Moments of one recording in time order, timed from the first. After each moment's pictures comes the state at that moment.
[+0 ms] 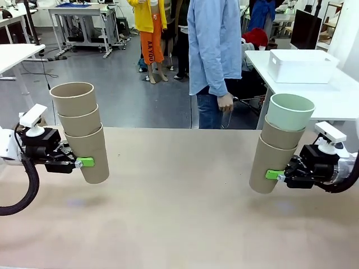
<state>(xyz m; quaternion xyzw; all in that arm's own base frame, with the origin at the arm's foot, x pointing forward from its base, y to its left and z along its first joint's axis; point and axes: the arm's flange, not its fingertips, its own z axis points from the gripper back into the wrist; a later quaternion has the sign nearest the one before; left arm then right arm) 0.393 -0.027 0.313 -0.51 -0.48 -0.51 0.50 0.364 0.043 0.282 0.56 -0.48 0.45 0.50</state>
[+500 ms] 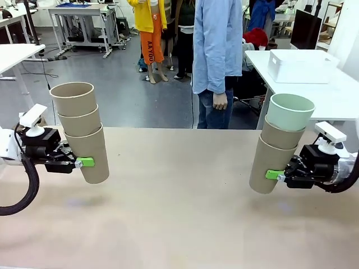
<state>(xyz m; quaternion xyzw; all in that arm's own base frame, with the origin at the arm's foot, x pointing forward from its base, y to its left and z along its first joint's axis) 0.393 -0.027 0.313 -0.51 -0.48 -0.51 0.50 0.364 0.043 0.282 0.56 -0.48 0.45 0.50</state>
